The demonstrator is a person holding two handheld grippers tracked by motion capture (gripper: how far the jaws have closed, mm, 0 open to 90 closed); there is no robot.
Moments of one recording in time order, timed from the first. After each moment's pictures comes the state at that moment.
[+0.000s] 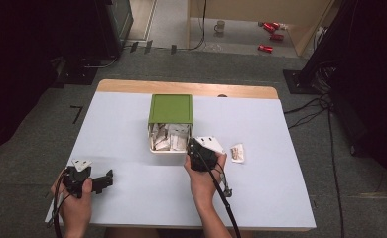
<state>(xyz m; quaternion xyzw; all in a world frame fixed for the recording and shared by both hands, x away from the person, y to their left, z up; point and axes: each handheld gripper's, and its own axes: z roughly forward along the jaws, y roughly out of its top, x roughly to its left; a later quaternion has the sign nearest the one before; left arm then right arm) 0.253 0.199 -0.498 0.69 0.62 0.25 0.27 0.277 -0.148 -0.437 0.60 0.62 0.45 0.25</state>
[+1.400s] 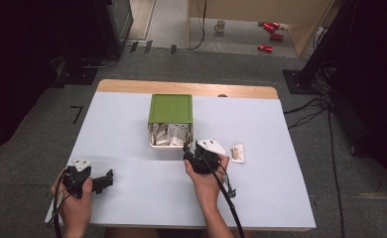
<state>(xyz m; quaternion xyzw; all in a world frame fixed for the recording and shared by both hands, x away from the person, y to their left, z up) 0.253 0.199 -0.498 0.69 0.62 0.25 0.27 0.277 -0.157 -0.458 0.57 0.64 0.46 0.22</state>
